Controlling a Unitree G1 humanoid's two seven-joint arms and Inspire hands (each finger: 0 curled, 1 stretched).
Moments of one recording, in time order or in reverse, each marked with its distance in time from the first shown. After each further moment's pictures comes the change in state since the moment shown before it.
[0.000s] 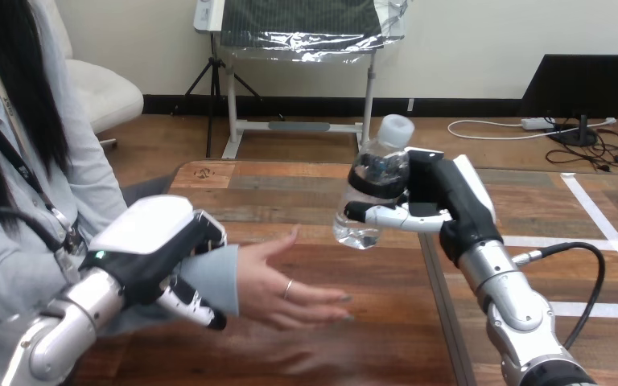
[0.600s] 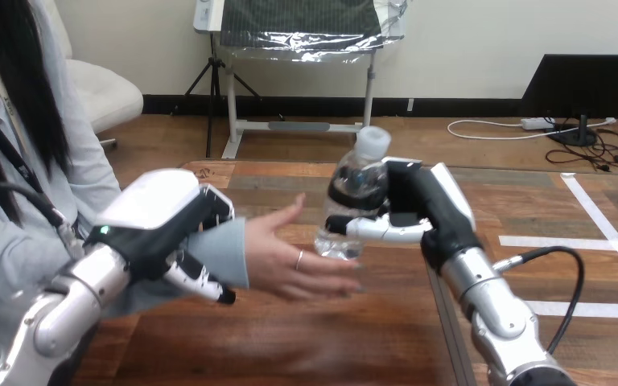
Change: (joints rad) left arm -0.063 -0.005 0.000 -0.014 -0.023 0.012 -0.009; right arm 0.015 0.038 0.030 0.000 -0.019 -0.006 0.004
